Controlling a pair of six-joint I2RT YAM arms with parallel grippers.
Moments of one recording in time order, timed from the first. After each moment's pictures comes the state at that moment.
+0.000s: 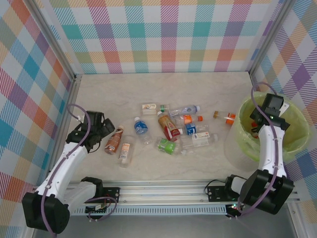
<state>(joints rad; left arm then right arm) -0.16 0.97 0.77 -0.76 -0.25 -0.70 -0.37 1.18 1.02 -0.68 0.41 0.23</state>
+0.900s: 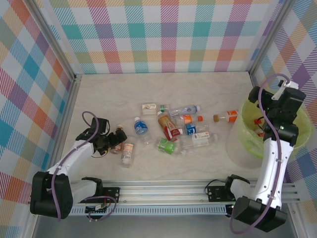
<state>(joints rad) -0.15 1.13 0.59 -0.57 0.16 -0.67 -0.39 0.96 1.21 -0.63 -0.15 0.19</state>
